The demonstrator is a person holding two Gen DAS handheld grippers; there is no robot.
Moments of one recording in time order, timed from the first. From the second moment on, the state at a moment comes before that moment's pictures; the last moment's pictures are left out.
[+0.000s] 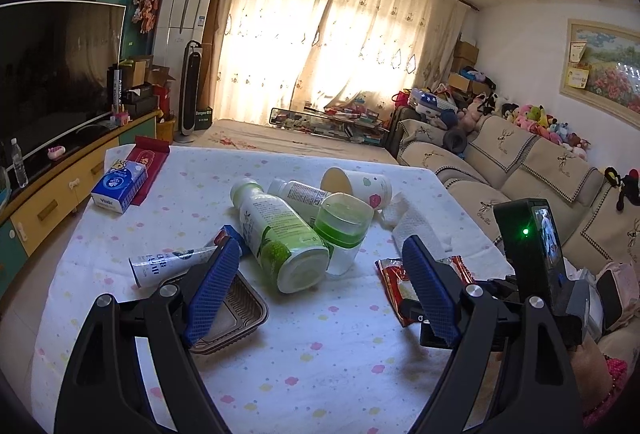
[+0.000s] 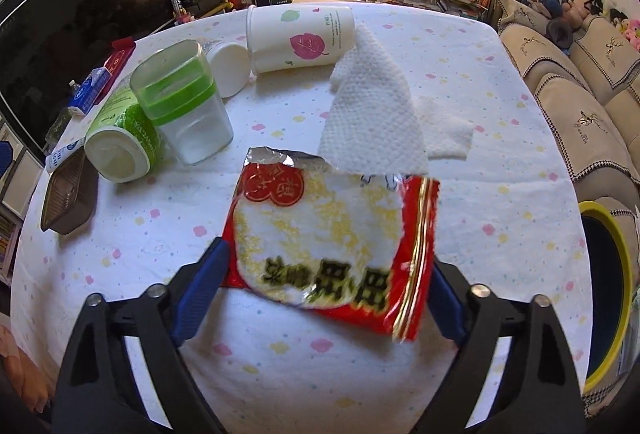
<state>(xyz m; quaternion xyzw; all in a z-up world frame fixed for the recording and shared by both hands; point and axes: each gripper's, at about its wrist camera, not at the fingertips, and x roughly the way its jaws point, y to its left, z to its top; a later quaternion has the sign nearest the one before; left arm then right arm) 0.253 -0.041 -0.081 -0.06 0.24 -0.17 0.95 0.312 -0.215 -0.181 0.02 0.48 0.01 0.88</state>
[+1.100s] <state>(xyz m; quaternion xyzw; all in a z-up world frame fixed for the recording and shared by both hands) 0.254 -0.046 -0.088 -0.04 0.24 -0.16 0.96 0.246 -0.289 -0.122 0.10 0.42 0.02 0.90</state>
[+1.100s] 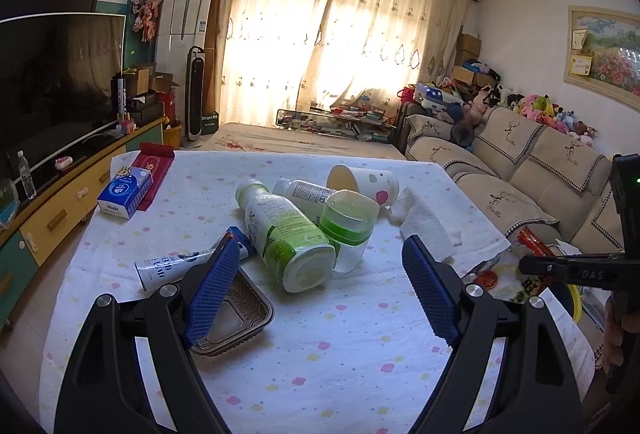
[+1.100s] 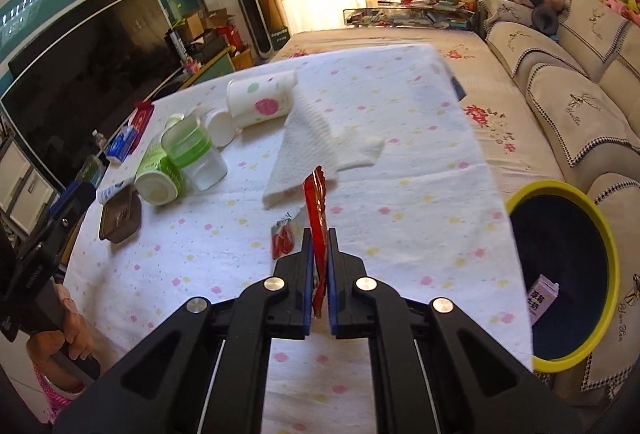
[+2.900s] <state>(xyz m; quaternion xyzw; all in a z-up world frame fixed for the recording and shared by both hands) 0.276 -0.018 -0.115 -0.02 0.34 -0.10 0.94 0.192 -0.470 -0.164 0.17 0.39 -0.22 0.88</state>
